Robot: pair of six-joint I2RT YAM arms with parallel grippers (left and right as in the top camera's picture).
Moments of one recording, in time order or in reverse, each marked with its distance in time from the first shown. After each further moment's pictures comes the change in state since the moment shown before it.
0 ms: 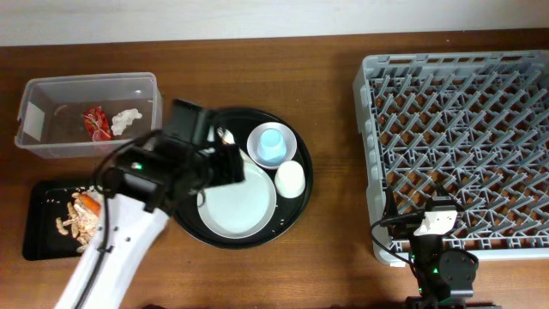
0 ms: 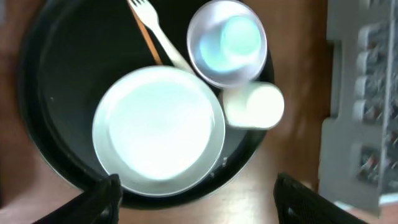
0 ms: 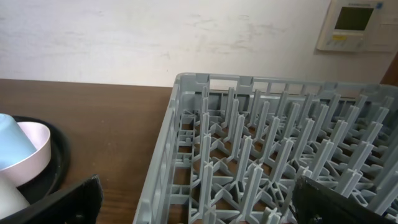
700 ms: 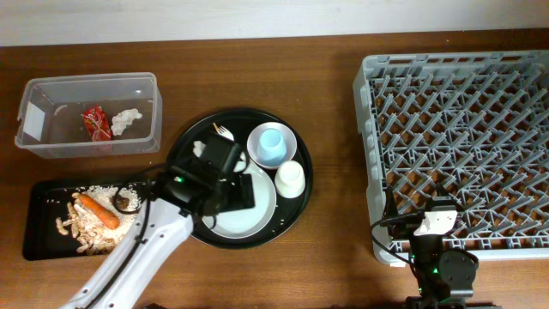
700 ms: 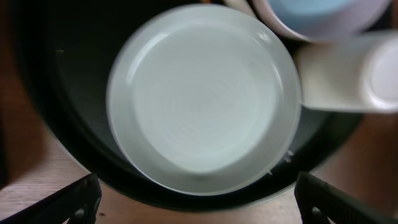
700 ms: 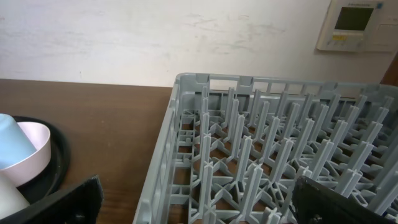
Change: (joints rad) left arm -0.079 0.012 -0.297 0.137 -0.158 -0.074; right arm 0.000 0.000 0.000 0.000 0.000 0.000
